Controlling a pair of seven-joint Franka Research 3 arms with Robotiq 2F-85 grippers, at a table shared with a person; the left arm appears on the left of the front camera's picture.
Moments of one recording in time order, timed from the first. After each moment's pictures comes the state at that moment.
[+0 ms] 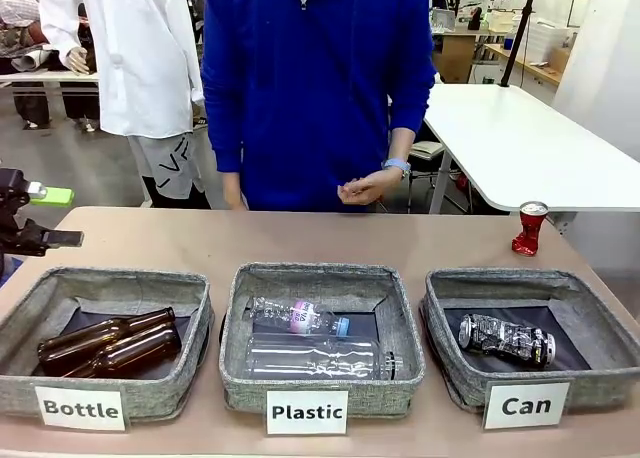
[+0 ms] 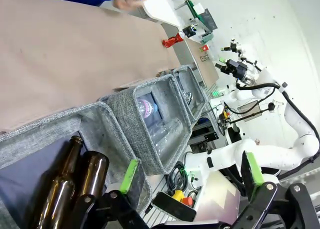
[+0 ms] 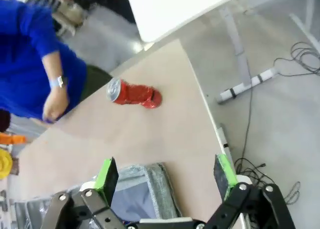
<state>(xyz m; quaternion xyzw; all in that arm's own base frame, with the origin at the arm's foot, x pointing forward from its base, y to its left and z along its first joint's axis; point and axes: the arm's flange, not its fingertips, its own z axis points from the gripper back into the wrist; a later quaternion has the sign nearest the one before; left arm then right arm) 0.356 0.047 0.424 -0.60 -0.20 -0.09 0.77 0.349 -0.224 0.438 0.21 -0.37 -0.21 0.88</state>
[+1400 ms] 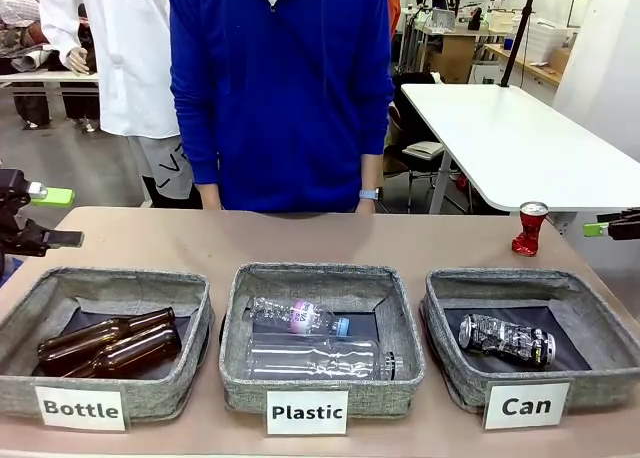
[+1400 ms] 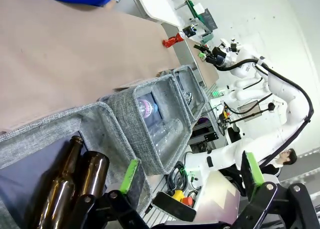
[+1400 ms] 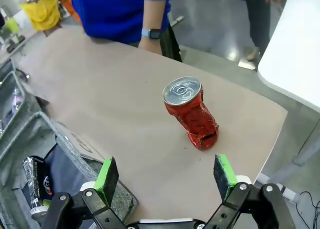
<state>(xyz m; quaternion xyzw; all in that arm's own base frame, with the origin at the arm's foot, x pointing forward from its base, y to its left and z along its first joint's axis) 0.356 0.047 0.424 -0.60 -0.20 -0.09 0.77 0.477 -0.230 0.350 0.26 -0.43 0.25 0.83</state>
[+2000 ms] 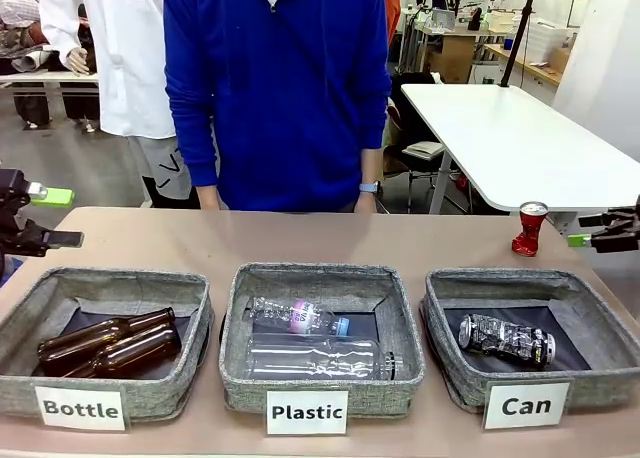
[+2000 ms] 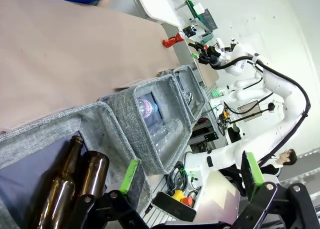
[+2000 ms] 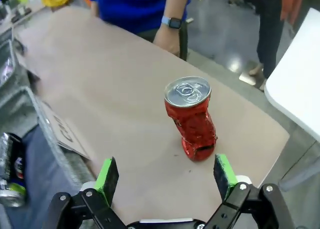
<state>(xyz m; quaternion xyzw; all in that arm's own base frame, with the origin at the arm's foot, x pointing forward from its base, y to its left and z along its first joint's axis) 0.357 0.047 0.424 -0.60 -0.20 -0.09 0.77 0.502 -0.222 0.314 0.22 -0.45 0.34 0.80</state>
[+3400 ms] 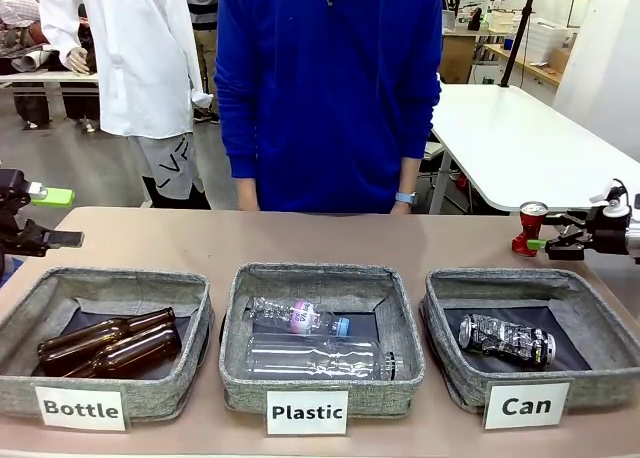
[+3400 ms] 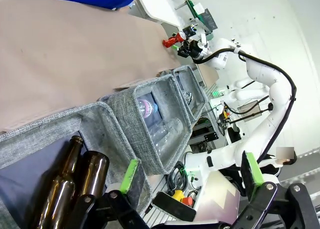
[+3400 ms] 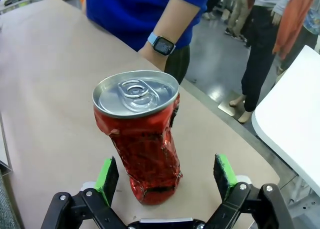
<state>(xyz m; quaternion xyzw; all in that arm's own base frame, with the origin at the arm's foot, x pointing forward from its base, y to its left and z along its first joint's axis) 0.357 0.047 0.424 -0.60 -0.20 -0.09 0.77 0.572 -0.207 0.243 0.17 -0.52 0.39 0.74</state>
